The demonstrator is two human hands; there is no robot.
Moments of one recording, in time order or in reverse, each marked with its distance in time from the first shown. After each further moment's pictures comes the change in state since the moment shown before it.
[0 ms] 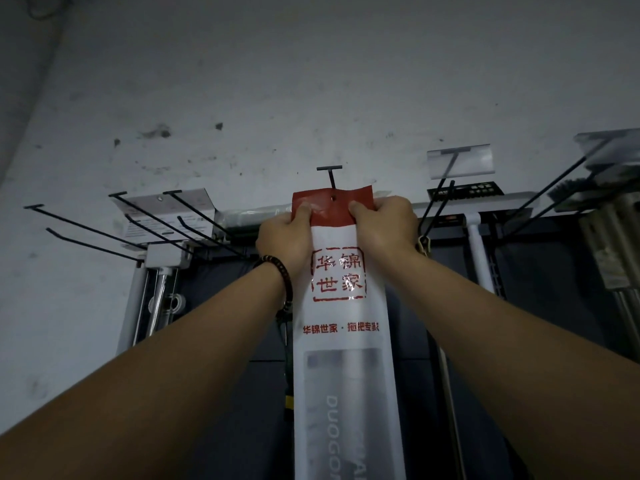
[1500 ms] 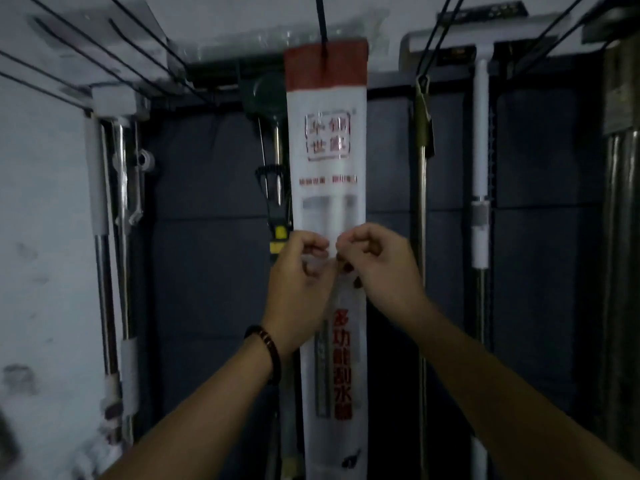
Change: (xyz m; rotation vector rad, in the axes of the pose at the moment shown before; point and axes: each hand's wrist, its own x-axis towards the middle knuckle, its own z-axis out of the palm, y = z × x) left_hand -0.233 -0.156 -0.040 0.132 -0.314 0.089; right_hand -0.212 0.149 -0.060 0.108 -0.415 0.198
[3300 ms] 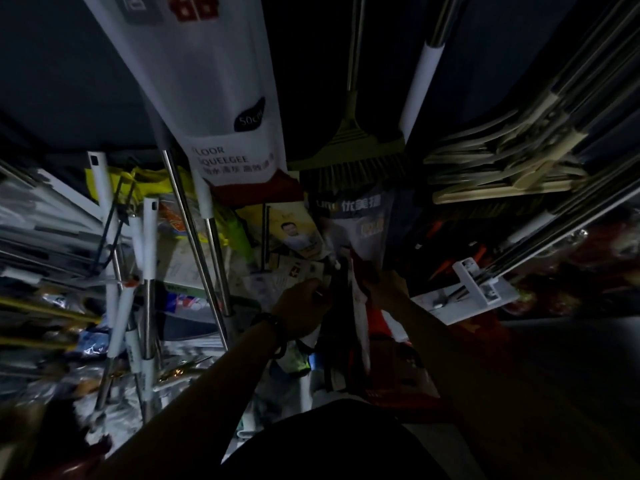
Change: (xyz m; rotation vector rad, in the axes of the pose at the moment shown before) left_hand -0.494 -0.163 0.112 0.151 -1.201 -1.125; right_hand -0.508 0.385 -0.092 -0.468 -0.297 1.547
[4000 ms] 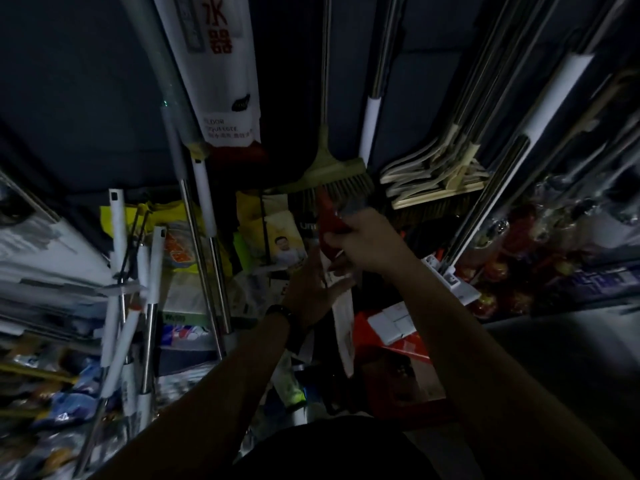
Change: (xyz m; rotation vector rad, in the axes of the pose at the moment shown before) left_hand -0.087 0.036 0.009 -0.223 0.167 0.443; right_hand -0.222 -0.111 -0.047 0.046 0.111 -0.603
